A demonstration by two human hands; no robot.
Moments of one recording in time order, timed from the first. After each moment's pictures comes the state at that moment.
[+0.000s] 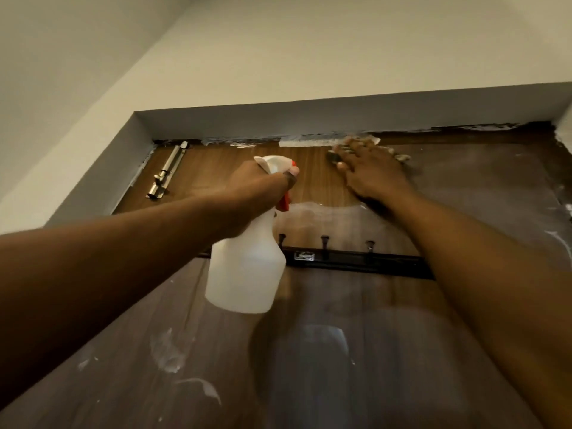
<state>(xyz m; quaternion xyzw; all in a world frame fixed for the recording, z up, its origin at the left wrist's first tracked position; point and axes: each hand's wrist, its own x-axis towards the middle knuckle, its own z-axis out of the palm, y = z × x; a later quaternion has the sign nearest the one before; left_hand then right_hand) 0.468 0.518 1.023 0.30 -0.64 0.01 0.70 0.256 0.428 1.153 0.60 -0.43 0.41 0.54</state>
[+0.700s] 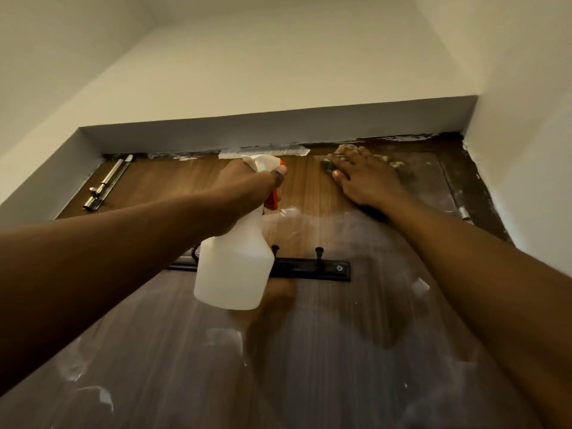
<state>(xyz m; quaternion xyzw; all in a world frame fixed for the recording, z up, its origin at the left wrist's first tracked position) 0.340 0.534 1.039 0.29 -0.64 0.05 0.71 0.113 0.447 1.155 0.60 -0.44 0.41 0.52</state>
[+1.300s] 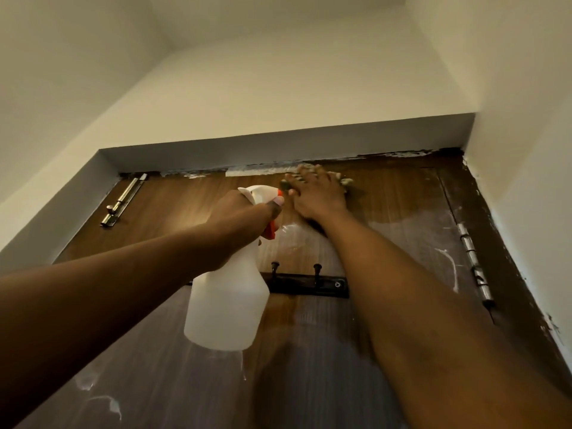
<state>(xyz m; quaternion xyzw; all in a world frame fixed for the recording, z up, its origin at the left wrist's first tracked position) 0.338 0.544 1.016 0.33 -0.63 0.03 0.70 0.202 0.440 1.156 0.62 -0.42 0.40 0.52</state>
